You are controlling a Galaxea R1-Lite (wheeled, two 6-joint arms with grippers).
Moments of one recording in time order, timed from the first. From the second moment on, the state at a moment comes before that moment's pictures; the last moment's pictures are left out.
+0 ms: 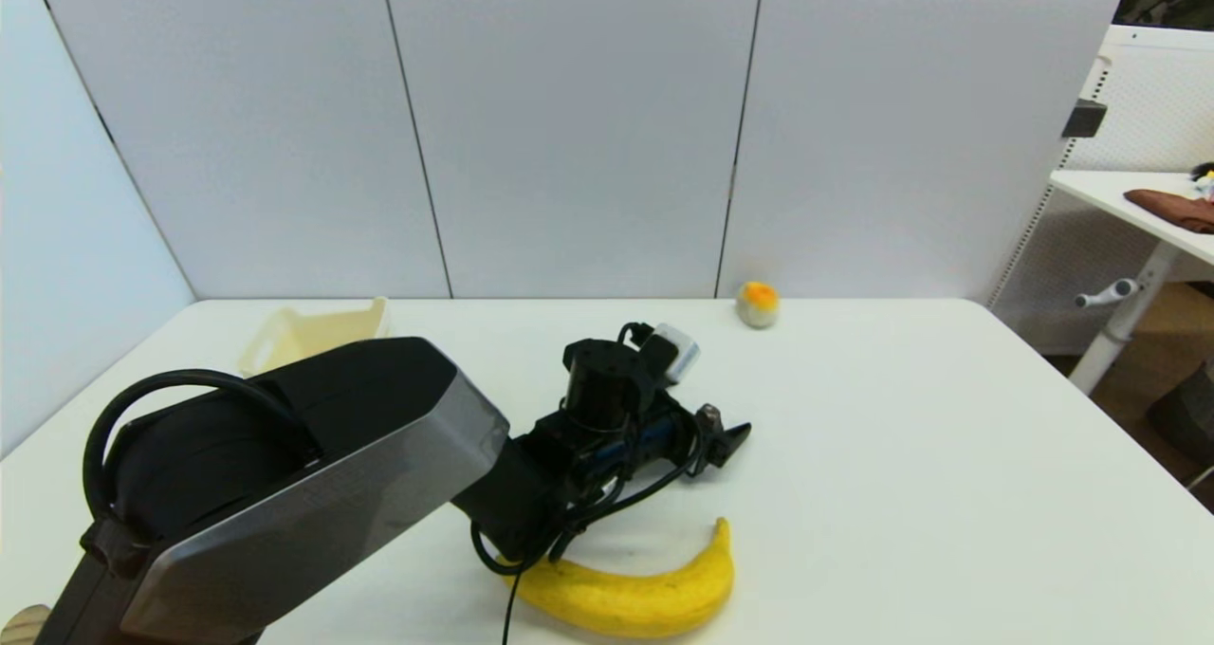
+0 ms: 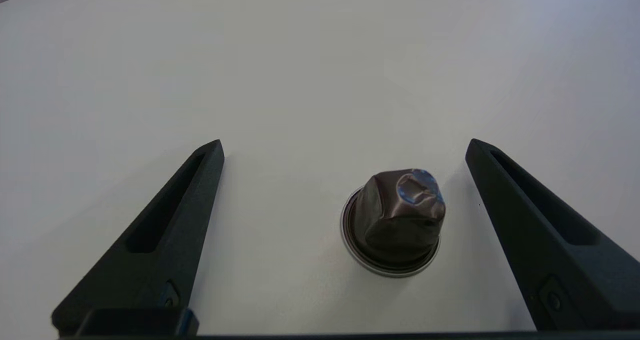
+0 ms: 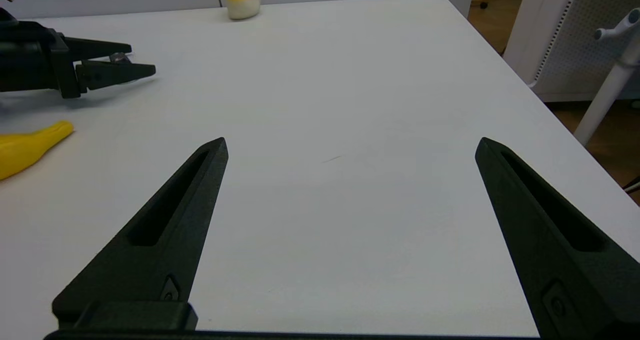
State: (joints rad) left arm -0.77 2.38 -1.21 -0.95 -0.13 0.03; right arm 0.00 0.00 0.00 0.00 -0.03 0.04
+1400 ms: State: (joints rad) left arm -0.76 2.33 -1.22 -0.94 -0.13 0.04; right arm 0.00 0.00 0.00 0.00 -0.03 0.04
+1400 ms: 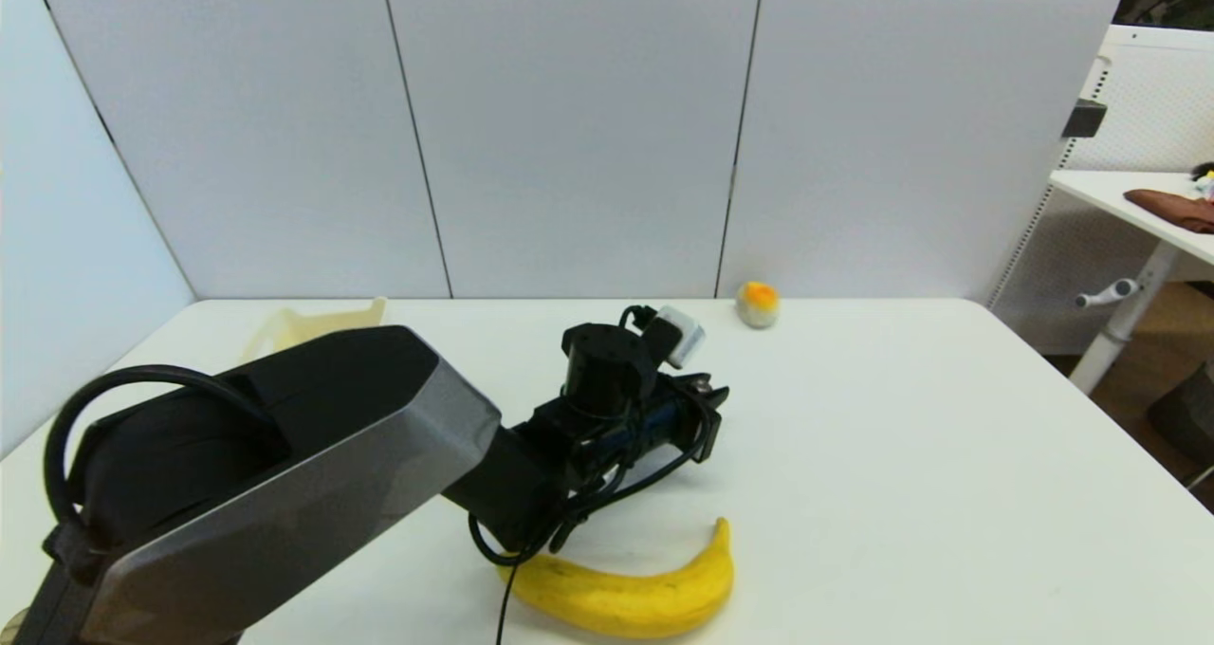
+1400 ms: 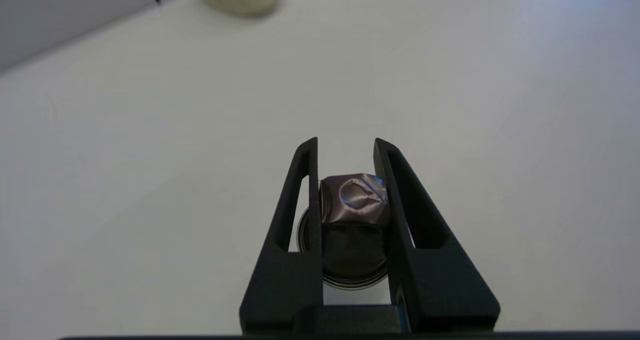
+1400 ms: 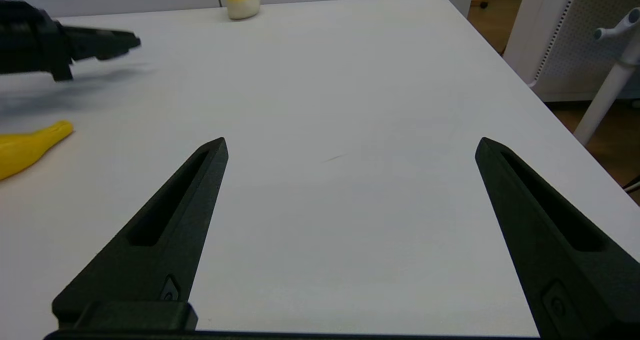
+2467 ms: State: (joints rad) left arm -0.14 2.01 -1.27 -0.75 -0.14 0.07; right arm 0.00 0.00 0.00 0.00 -0.03 0.04
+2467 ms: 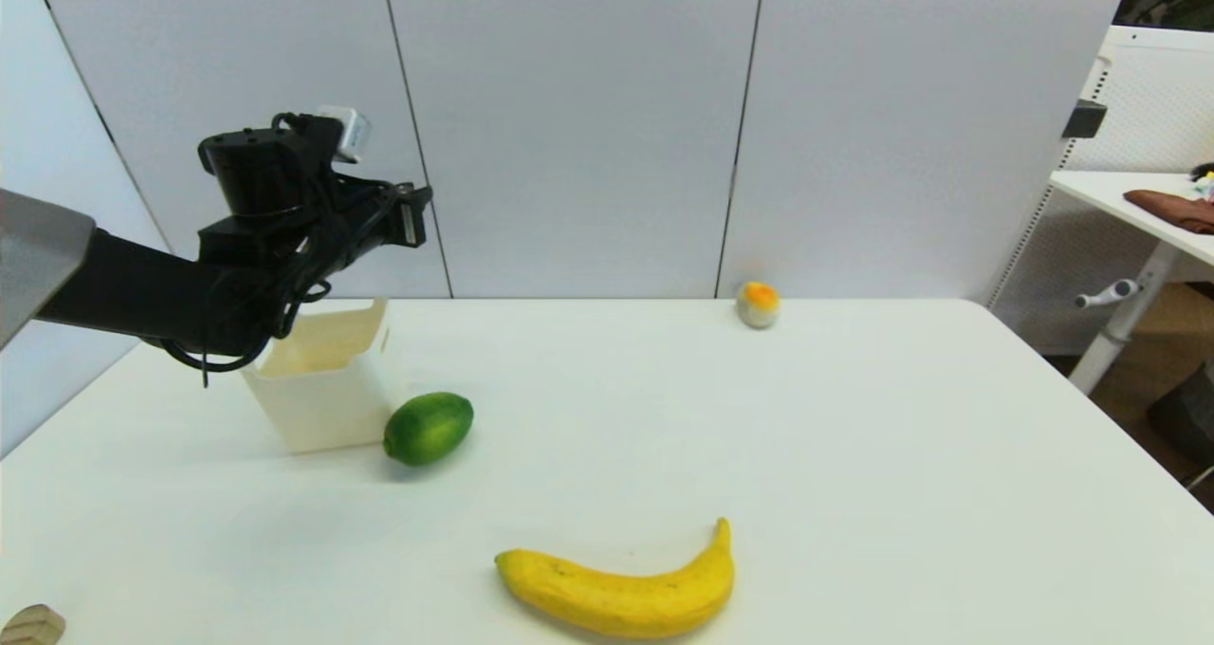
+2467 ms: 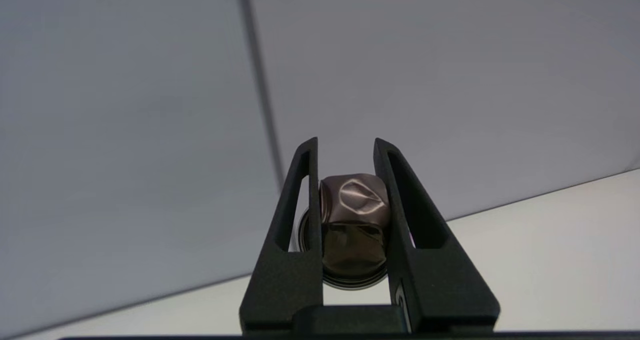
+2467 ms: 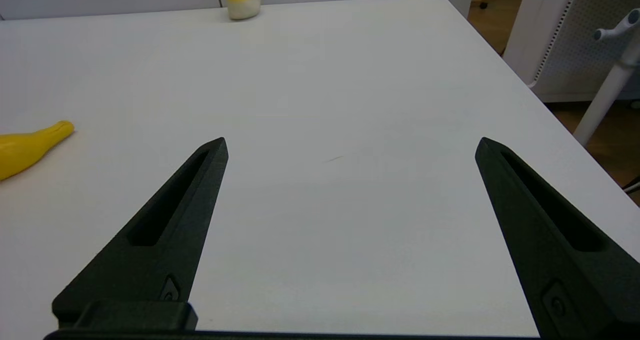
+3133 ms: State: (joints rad) left arm -0.05 2.01 -1.50 -0.23 -0.14 0.07; right arm 0.00 0.00 0.00 0.00 -0.03 0.04
